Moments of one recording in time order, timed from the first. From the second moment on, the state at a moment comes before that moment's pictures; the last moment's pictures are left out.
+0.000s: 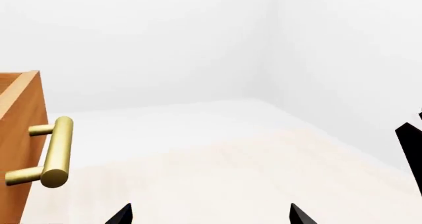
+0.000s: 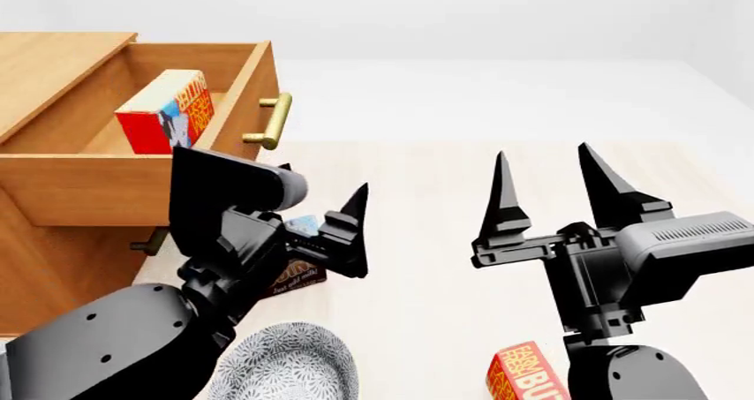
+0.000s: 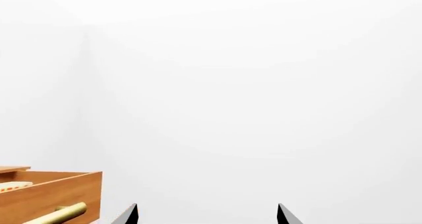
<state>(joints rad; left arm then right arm) -0.60 -0.32 0.10 0.66 -1.02 -1.10 -0.37 0.25 0.42 -0.20 -0.40 0.44 0.03 0.18</state>
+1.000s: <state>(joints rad) -0.55 -0.30 0.20 0.58 -0.75 -0.97 -0.51 0.26 0.42 -0.21 -0.39 0.44 0.02 0.18</state>
